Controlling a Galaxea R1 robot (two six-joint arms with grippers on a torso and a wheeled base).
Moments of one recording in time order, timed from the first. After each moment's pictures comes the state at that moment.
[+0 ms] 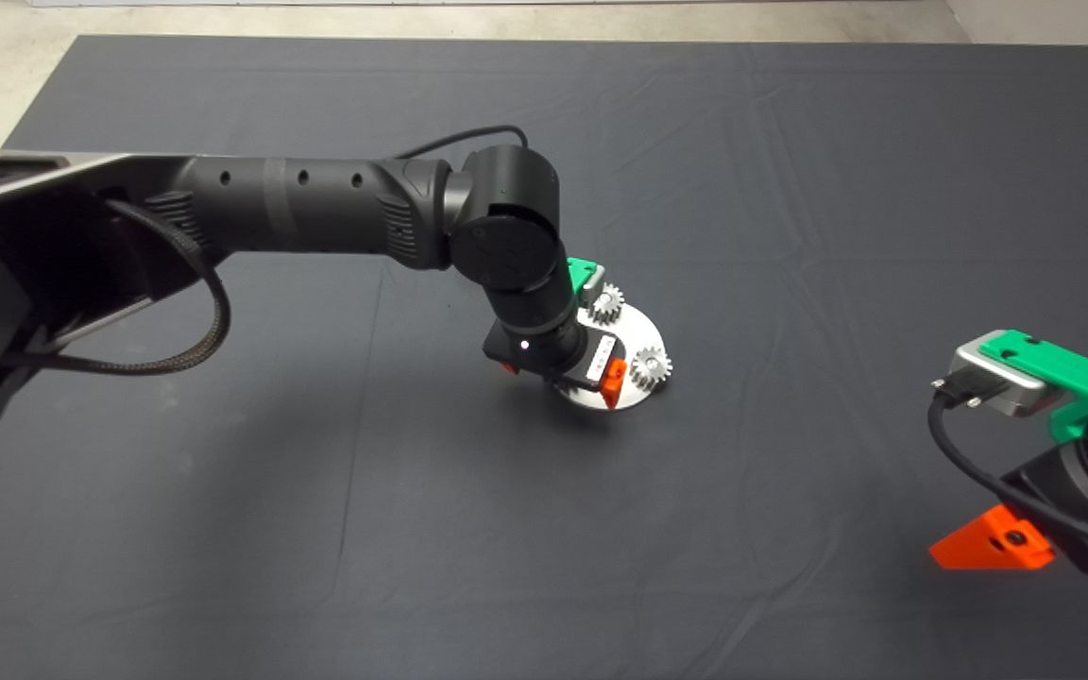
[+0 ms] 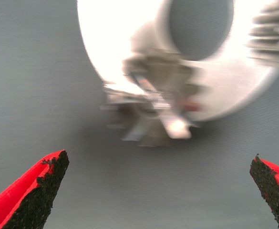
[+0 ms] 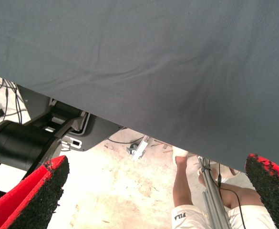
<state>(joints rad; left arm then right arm) -0.37 2.83 -1.19 0.35 1.39 -1.21 0.70 2.14 -0.38 0.13 -1.53 1.41</state>
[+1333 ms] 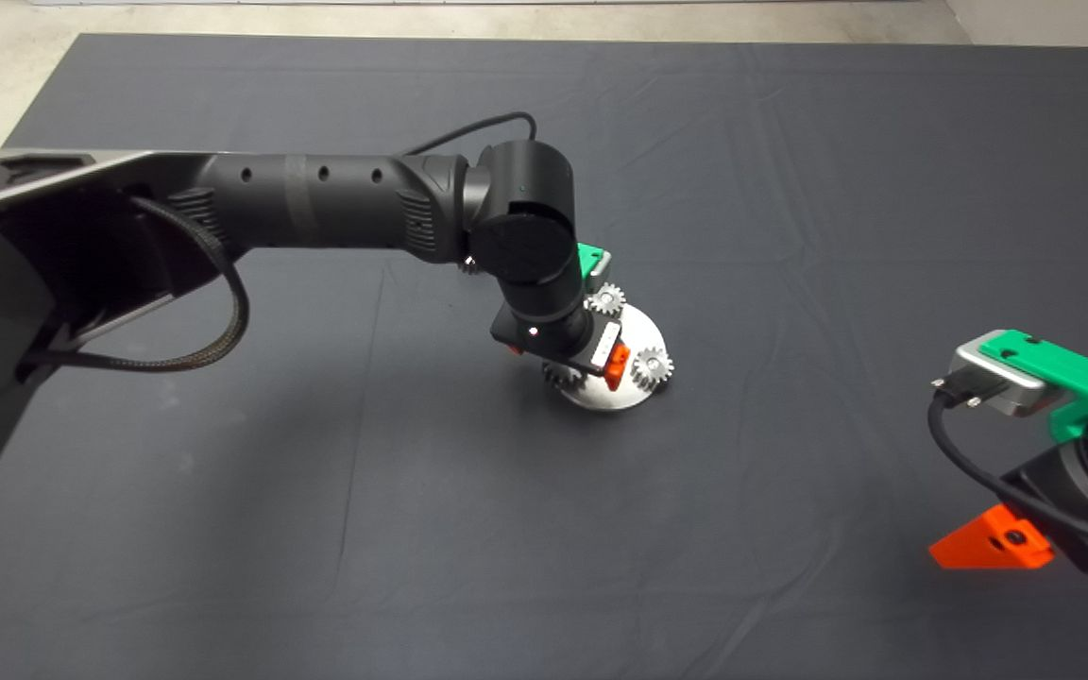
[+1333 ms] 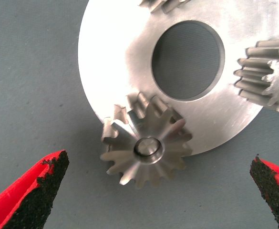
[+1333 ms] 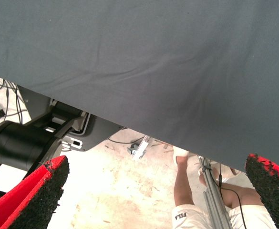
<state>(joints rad) -0.37 2.86 -1.25 0.39 1.36 -1.17 0.69 2.14 -0.38 0.13 -1.53 1.41</state>
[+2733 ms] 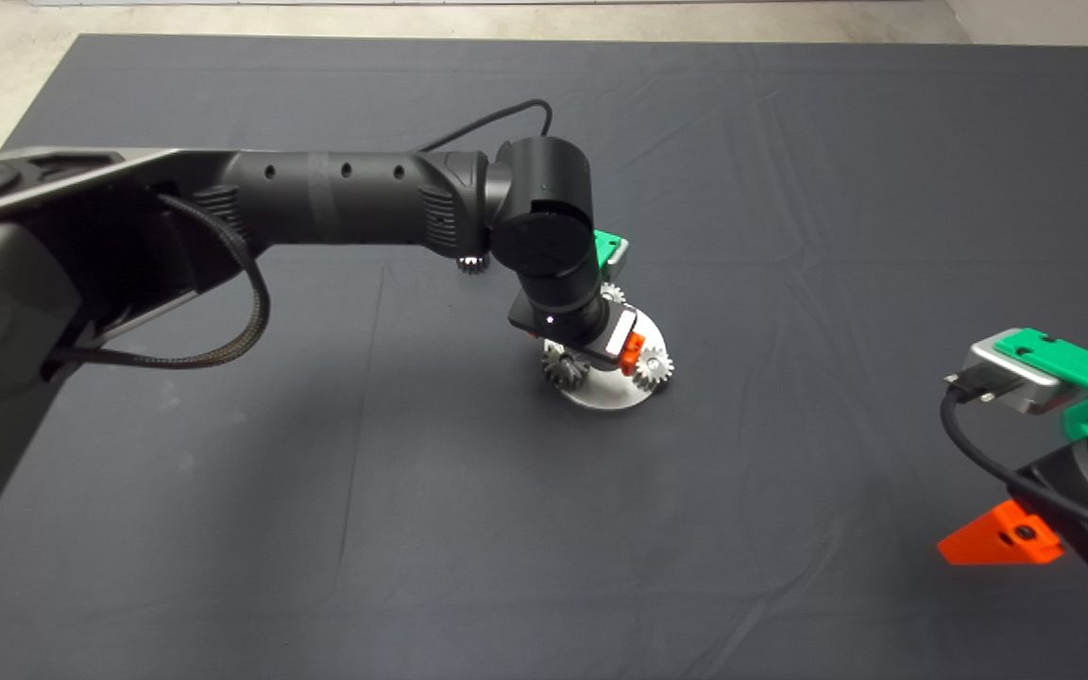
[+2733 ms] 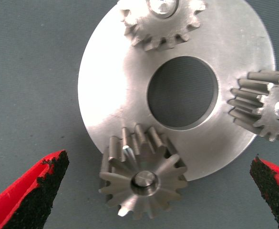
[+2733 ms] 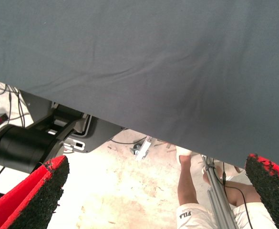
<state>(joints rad) -0.37 2.89 -1.29 0.45 1.35 -1.14 0.70 2.10 -0.38 0.13 -1.53 1.41</state>
